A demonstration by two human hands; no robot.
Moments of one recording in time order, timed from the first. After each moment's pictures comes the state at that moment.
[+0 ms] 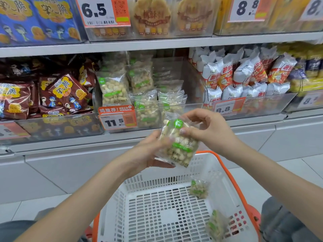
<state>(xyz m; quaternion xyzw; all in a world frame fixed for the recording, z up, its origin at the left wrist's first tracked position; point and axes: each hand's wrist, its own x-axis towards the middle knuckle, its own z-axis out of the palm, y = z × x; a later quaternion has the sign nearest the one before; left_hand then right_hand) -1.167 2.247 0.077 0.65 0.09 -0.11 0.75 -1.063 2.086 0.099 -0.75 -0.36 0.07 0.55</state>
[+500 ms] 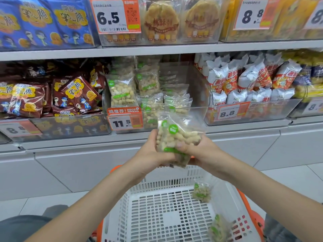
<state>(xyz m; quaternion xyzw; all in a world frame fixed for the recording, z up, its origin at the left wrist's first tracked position) -1.179 2.241 0.067 0.69 0.11 0.03 0.71 -1.090 2.097 0.069 -0.64 -0.22 0.36 0.65</state>
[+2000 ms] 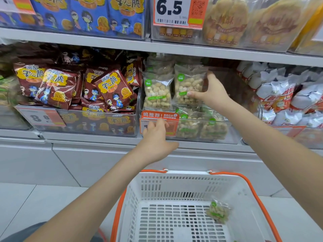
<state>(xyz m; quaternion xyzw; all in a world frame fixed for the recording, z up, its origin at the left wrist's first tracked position) -1.156 2.342 0.075 0.90 0.23 0.06 0.37 -0.956 2.261 0.125 -0.86 -0.32 -0.01 0.39</state>
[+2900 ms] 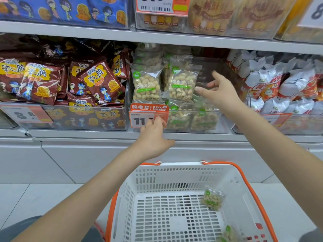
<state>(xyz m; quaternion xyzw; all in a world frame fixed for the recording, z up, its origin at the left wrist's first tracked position) -1.146 2.333 0.059 0.91 0.20 0.03 0.35 -0.968 2.210 0.116 -0.85 -0.26 0.01 0.45</state>
